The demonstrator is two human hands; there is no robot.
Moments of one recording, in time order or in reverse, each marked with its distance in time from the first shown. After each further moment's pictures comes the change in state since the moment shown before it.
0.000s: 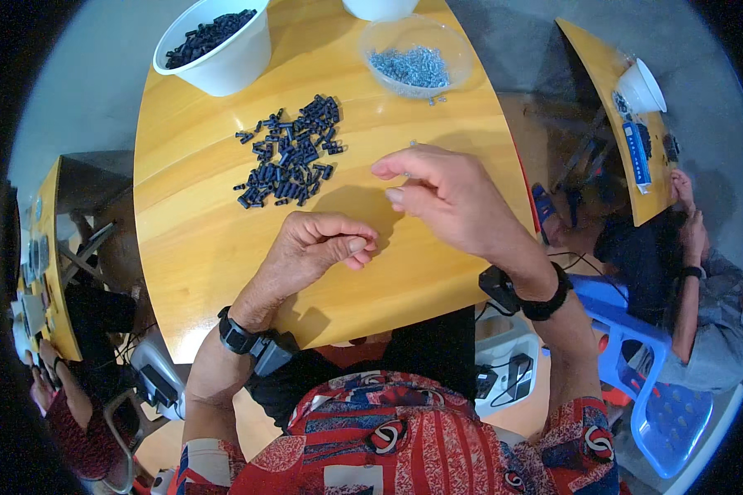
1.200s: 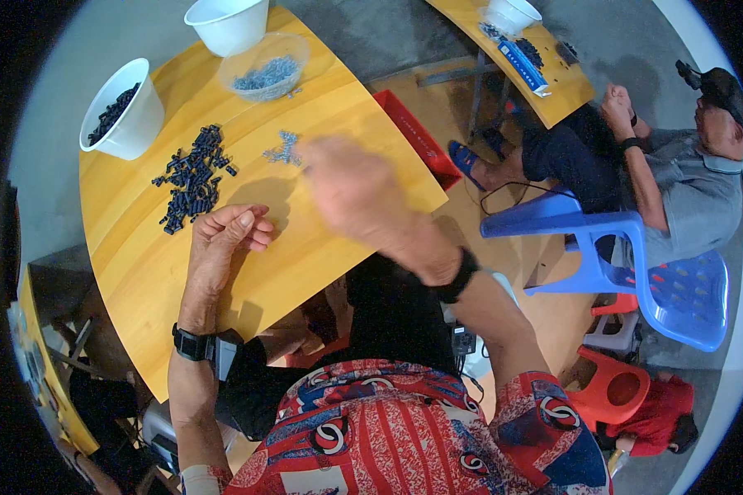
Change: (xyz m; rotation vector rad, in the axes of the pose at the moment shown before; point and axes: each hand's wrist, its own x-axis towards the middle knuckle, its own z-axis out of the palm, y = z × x) left_hand -0.007 0.001 0.012 0.006 0.135 -0.031; right_hand -0.070 0.005 0.020 -0.884 0.623 -0.587
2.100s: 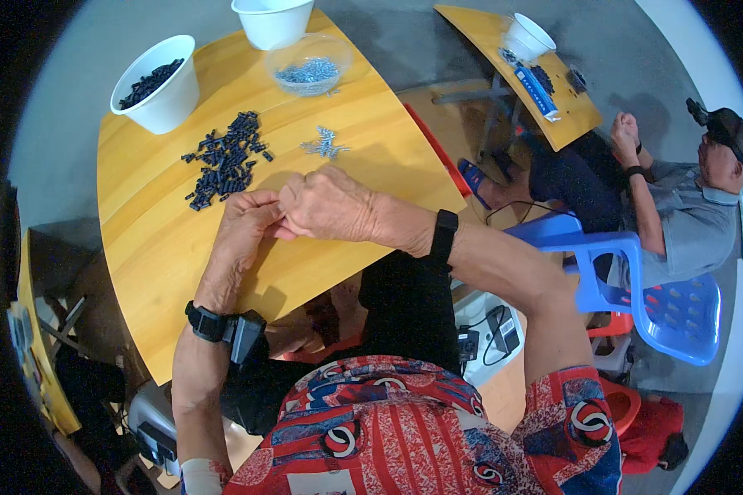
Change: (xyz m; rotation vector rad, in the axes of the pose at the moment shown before) left_hand 0.003 0.003 -0.004 0.007 -0.029 -0.034; right_hand 0.018 -0.027 0.054 -0.065 -0.403 -0.405
